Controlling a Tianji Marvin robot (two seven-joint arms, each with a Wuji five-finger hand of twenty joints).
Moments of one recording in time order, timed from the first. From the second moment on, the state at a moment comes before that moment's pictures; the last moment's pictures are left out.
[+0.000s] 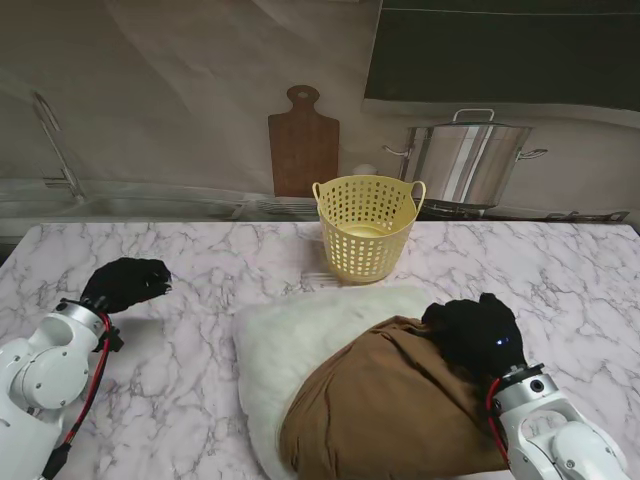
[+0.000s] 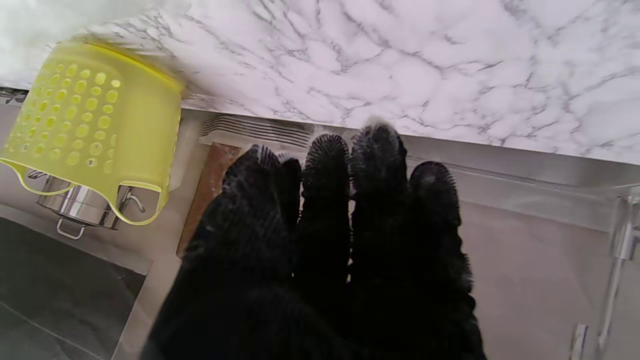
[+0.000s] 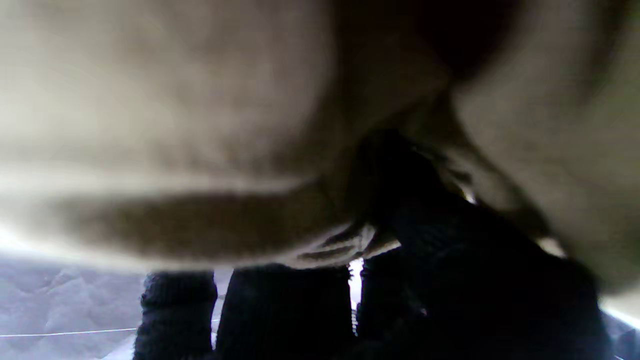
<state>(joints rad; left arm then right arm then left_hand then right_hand) 1.60 -1.06 -1.59 -1.55 0.87 -0.25 -0.03 -2.01 -1.08 1.50 -1.98 -1.26 -0.07 -0.28 1.17 -0.36 0.05 0.00 0.75 0.04 0.74 0.60 1.14 0.06 0.26 0.71 1.05 0.10 0.64 0.66 0.68 0.05 0.67 0.65 0.72 -0.53 0.91 -0.24 0.83 -0.20 0.76 0.50 1.13 0.00 0.69 0.83 1.27 -0.04 0.87 0.69 0.68 0.28 1.27 0.53</state>
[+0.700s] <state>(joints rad) 1.67 -1.06 -1.59 -1.73 0.80 -0.44 0.00 -1.72 -1.06 1.24 -1.86 -1.08 -0.32 -0.19 0.98 -0.19 -0.01 0.00 0.55 0.04 0.19 0.48 0.49 0.14 0.07 0.23 0.51 0.21 0.18 0.41 0.19 0.22 0.68 0.58 0.72 -0.53 0.91 -0.24 0.83 -0.20 0.76 0.52 1.13 -0.01 0.69 0.84 1.27 -0.03 0.84 0.69 0.68 0.28 1.27 0.52</state>
